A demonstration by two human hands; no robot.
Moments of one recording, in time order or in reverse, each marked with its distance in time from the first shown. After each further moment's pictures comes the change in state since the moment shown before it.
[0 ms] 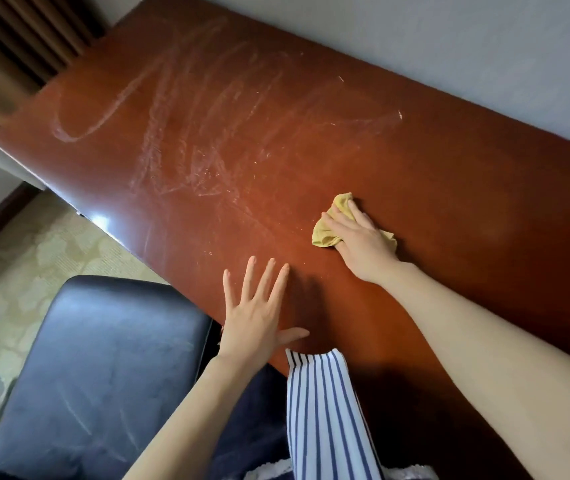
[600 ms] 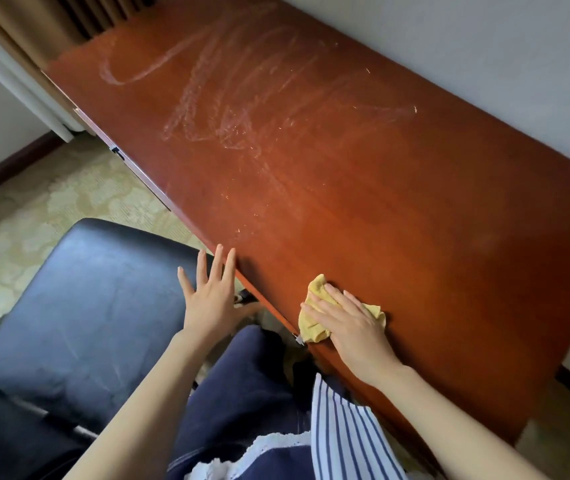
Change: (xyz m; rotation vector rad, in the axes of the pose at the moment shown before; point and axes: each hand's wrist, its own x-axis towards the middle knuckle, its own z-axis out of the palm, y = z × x) left_hand -0.085 -0.014 0.043 -0.243 -0.029 -0.377; right_hand -0.186 -0.027 0.076 0.002 0.084 -0.401
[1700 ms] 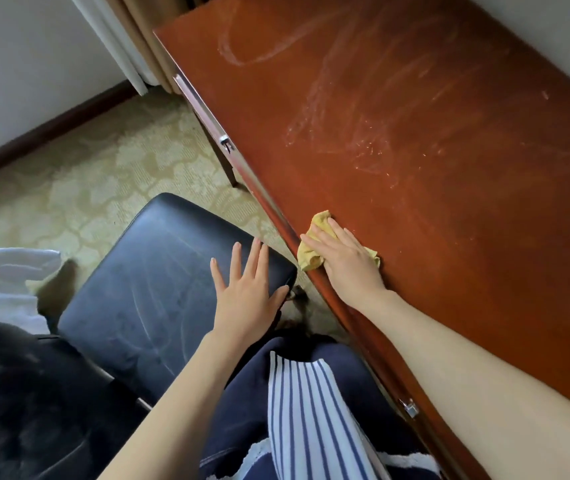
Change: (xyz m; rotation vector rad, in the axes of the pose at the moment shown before) left_hand 0.053 -0.134 -0.037 -0.066 -0.013 -0.141; right_hand 0.268 -0.089 0.026 0.042 -0.122 -0.048
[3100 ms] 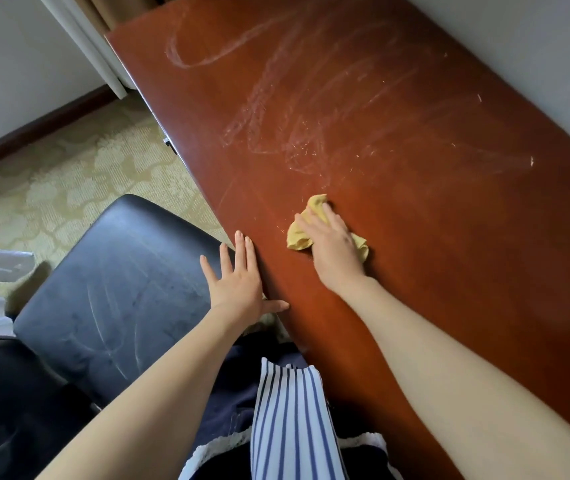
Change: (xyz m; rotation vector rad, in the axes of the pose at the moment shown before) left_hand 0.024 0.112 0.000 0.107 -0.268 -0.099; right_hand -0.013 0.083 -0.030 0.045 0.086 0.184
